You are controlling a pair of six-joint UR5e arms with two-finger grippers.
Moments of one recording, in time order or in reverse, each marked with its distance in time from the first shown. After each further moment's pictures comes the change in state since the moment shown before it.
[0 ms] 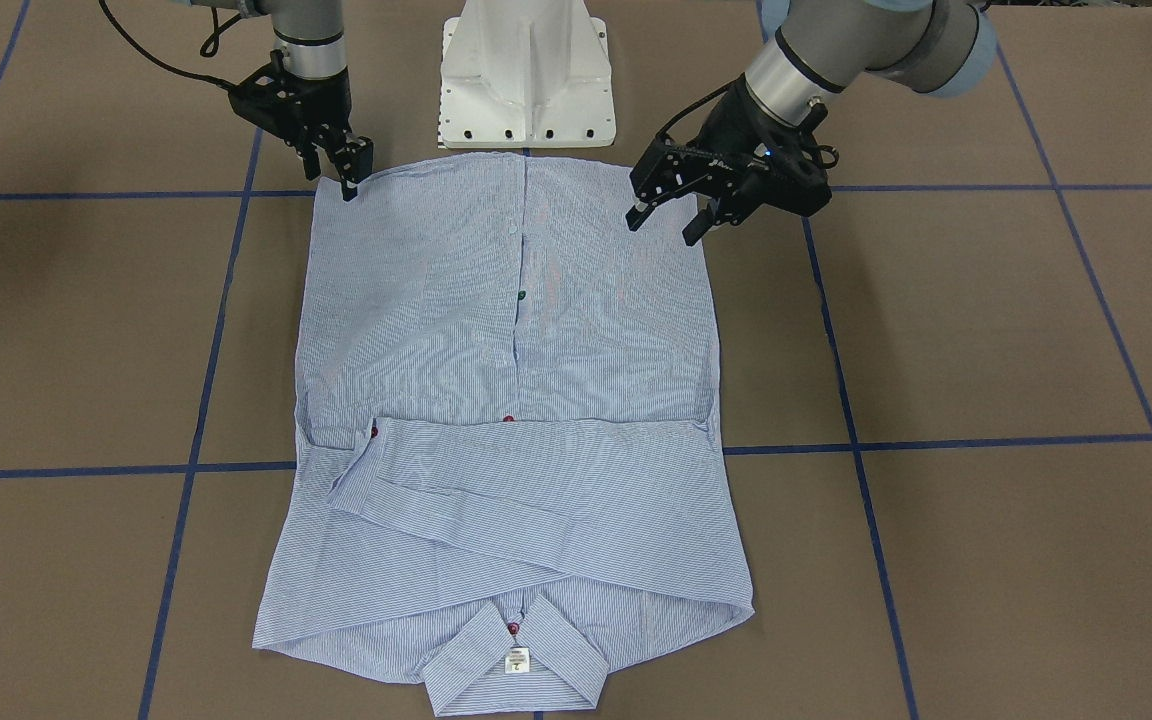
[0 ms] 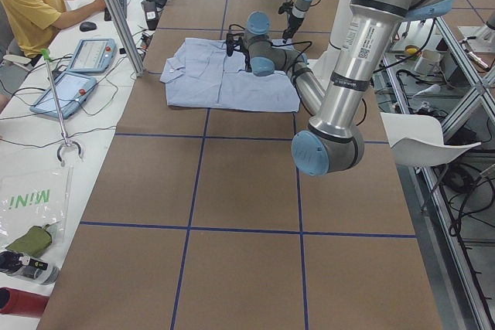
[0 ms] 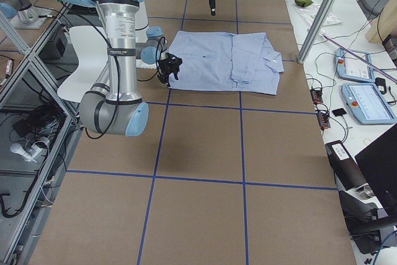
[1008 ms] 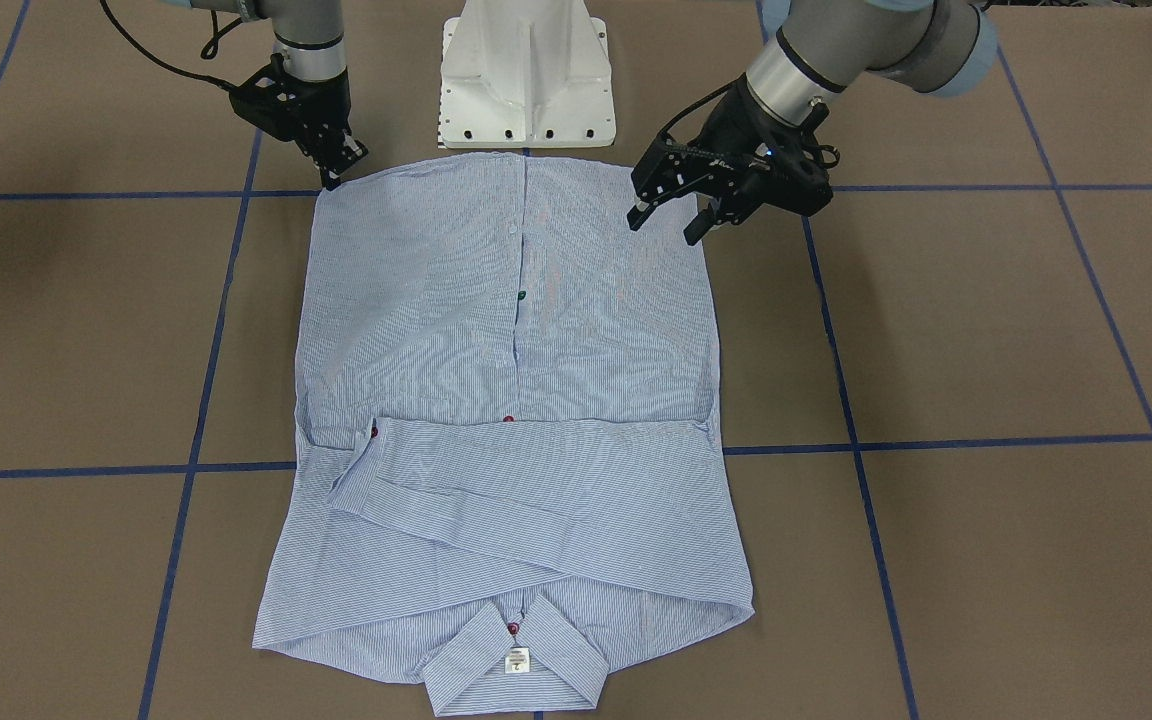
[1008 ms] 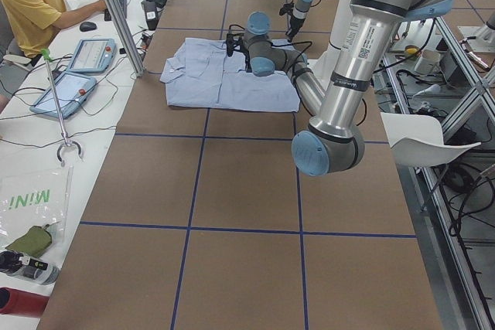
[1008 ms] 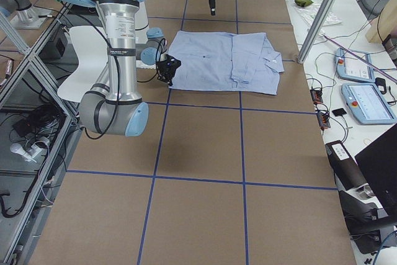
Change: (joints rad) left arm 0.000 0.006 -0.004 0.001 -0.002 -0.008; right arm -0.001 -0.002 -0.011 0.000 0.048 0.012
